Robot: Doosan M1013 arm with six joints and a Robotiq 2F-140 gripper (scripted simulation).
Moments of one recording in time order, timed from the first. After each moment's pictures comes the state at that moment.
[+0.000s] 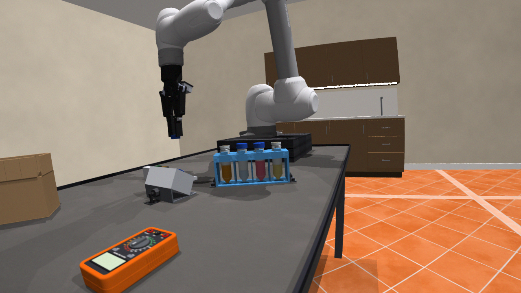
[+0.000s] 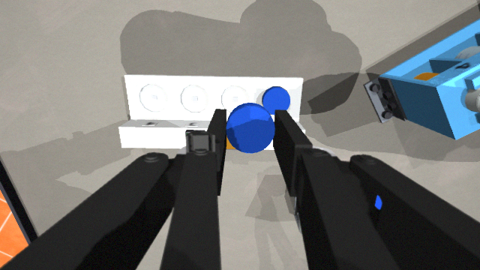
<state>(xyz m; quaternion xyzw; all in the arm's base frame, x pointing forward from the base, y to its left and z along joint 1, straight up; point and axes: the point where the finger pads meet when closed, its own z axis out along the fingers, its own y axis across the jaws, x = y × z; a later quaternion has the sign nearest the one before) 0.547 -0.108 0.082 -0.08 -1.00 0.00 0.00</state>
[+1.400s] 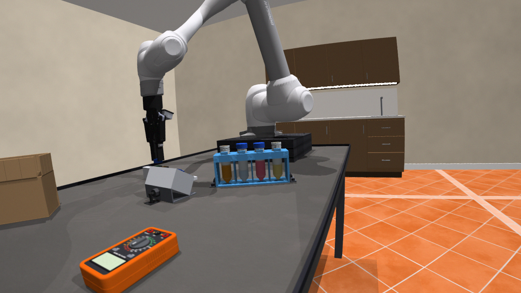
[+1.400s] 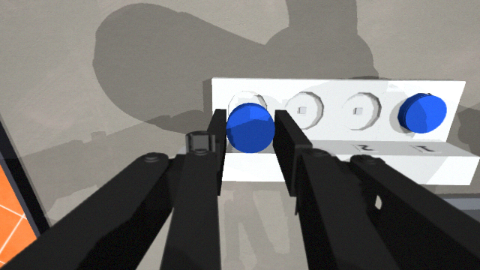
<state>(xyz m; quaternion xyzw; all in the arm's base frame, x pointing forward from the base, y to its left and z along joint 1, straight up) 0.536 -0.224 -0.009 -0.08 -1.00 0.00 0.00</state>
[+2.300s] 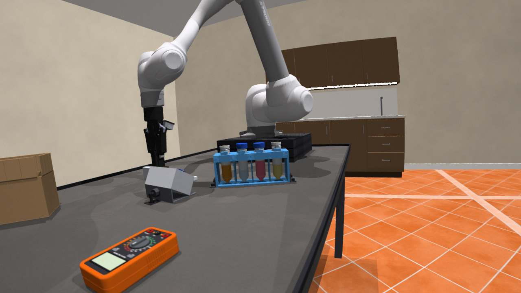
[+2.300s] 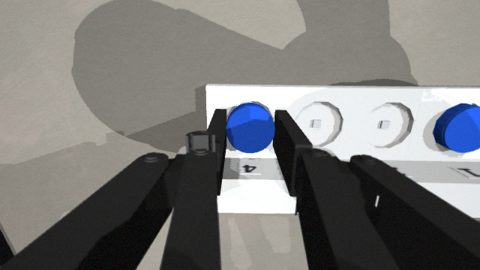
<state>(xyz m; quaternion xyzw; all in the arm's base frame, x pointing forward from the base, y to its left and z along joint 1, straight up) 0.535 -0.224 -0.051 -0.08 -1.00 0.00 0.00</state>
